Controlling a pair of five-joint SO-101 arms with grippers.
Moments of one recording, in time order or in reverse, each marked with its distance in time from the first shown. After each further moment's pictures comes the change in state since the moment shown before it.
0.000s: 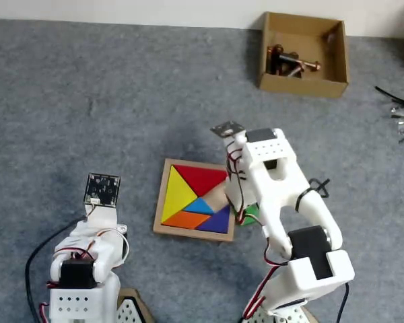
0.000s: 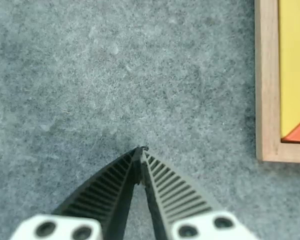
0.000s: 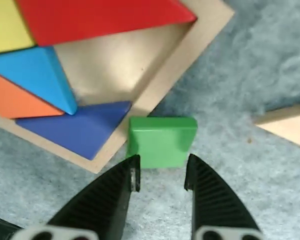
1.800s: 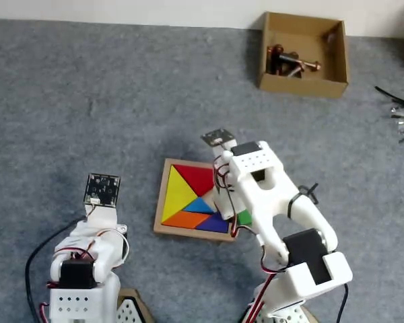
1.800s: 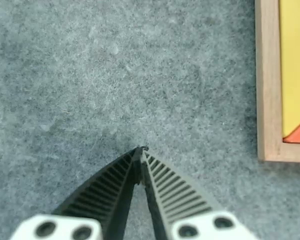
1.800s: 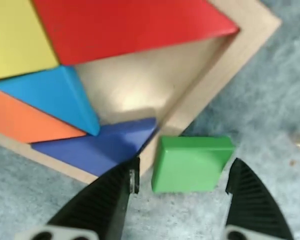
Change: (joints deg) left arm 0.0 0.0 0.0 0.0 0.0; right arm -4.6 -0.3 7.7 -10.0 -7.1
